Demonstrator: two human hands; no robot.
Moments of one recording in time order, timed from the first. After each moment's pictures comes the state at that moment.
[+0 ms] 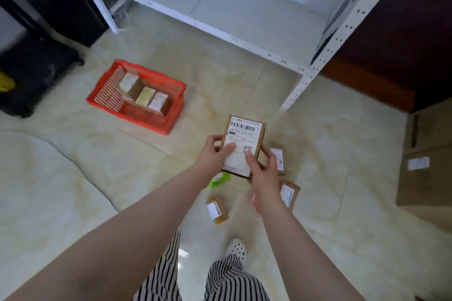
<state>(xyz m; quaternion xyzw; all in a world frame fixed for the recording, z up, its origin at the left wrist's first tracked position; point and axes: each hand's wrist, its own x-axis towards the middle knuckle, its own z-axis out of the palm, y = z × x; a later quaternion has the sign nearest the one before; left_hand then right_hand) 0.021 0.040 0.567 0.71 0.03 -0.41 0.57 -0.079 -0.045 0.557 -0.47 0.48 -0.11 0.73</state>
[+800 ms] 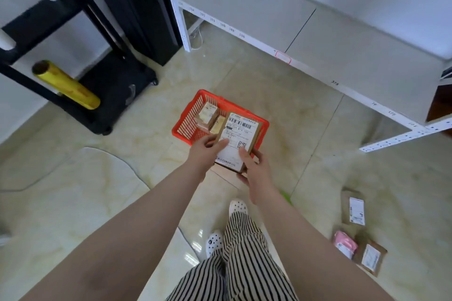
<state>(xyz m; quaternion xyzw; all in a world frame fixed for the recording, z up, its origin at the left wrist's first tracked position) 0.405 0.275 0.576 0.71 0.16 -0.34 0.60 0.318 0.168 0.555 -0.45 0.46 0.02 0.76</state>
